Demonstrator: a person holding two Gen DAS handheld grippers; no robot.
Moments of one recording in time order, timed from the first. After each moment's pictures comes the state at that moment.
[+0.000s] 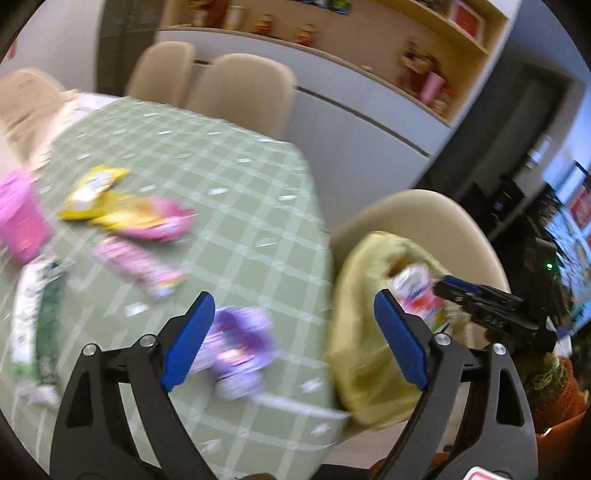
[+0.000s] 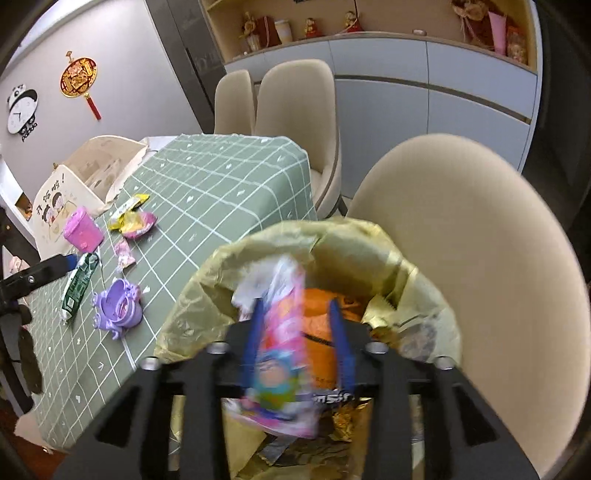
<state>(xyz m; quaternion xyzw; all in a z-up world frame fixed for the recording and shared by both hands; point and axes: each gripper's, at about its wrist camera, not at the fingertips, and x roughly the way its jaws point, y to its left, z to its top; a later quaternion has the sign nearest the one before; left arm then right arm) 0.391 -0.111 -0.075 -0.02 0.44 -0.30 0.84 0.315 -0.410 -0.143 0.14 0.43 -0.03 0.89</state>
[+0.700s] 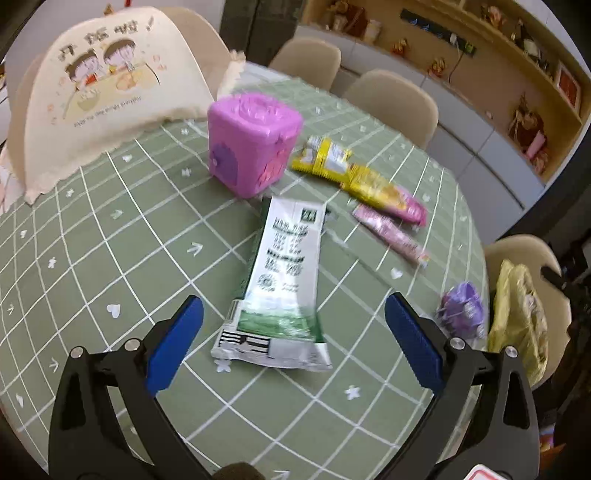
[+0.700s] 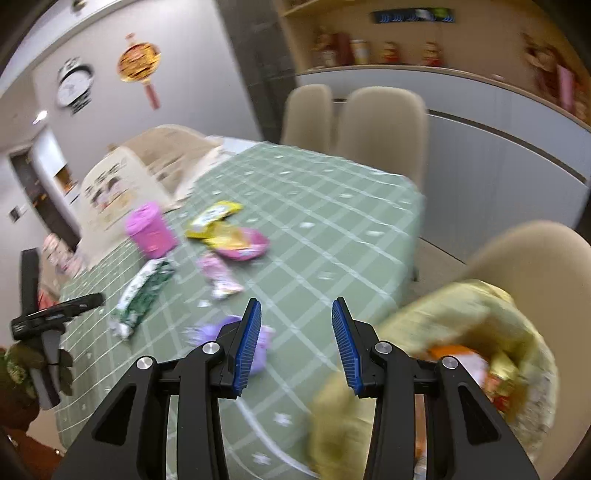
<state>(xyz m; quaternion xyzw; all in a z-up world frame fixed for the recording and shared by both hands) 0.413 0.105 -0.118 -0.06 0.47 -0.13 0.87 0.370 -0.263 -0.091 0.10 0.39 0.08 0.91</state>
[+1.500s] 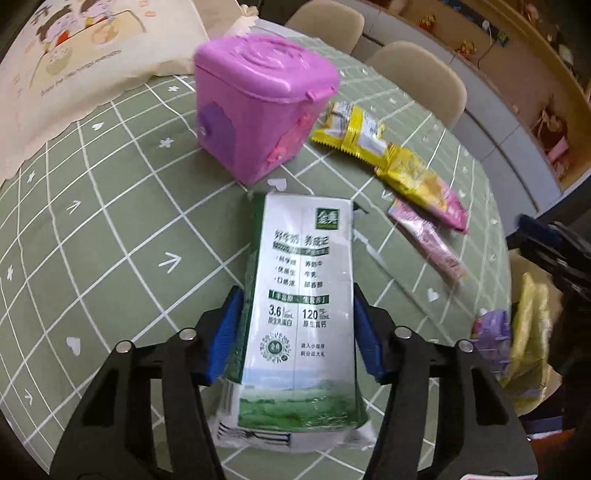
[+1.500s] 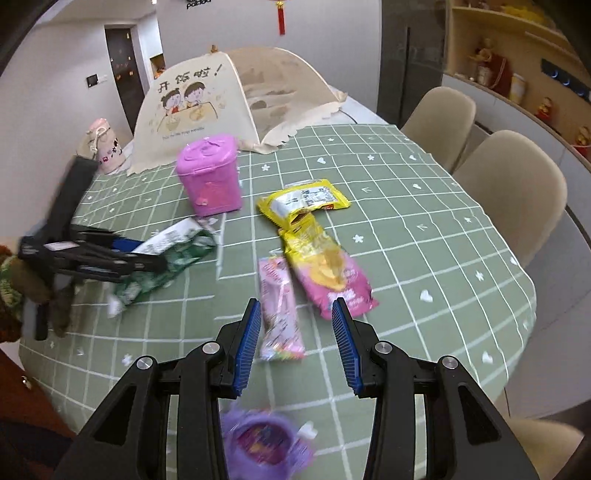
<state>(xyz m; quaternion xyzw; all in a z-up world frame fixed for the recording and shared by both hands) 0.472 0.103 -0.157 -0.09 0.53 -0.11 0.84 0.505 -0.159 -0.119 -0.09 0.42 0.26 0.86</state>
